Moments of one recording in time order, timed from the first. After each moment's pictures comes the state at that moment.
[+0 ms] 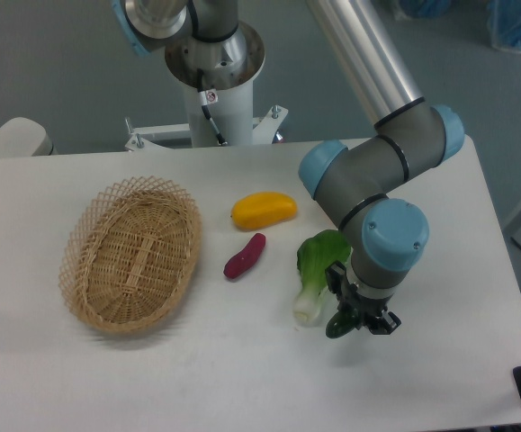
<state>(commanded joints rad) 2.54 -2.20 -1.34 -1.17 1.55 1.41</state>
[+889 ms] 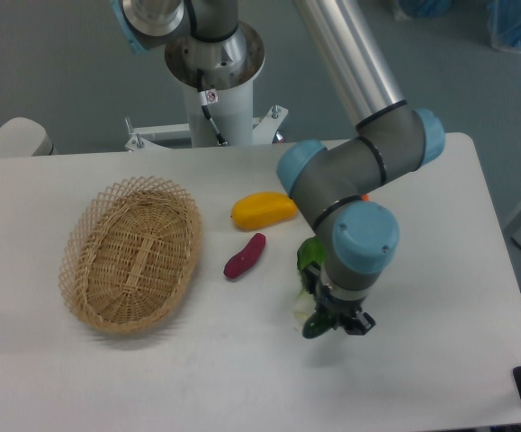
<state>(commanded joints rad) 2.44 -2.11 -1.43 -1.18 1.54 1.31</state>
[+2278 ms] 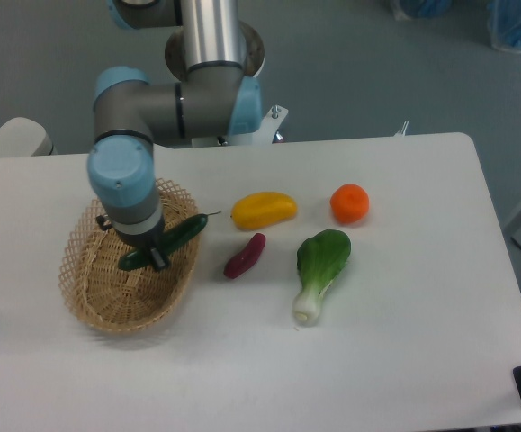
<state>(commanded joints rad) 2.04 -1.93 -1.74 -1.17 1.53 1.07</state>
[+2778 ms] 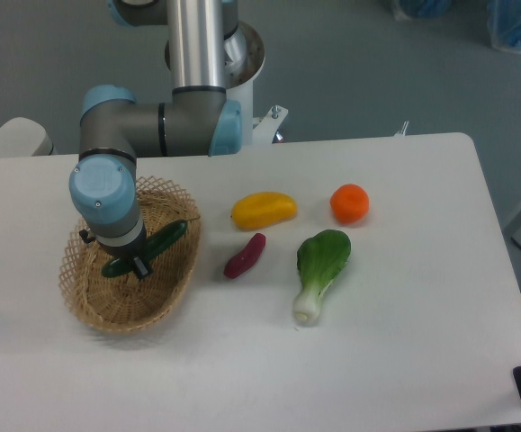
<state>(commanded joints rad) 2.04 -1.97 -1.74 -1.11 1.48 1.00</state>
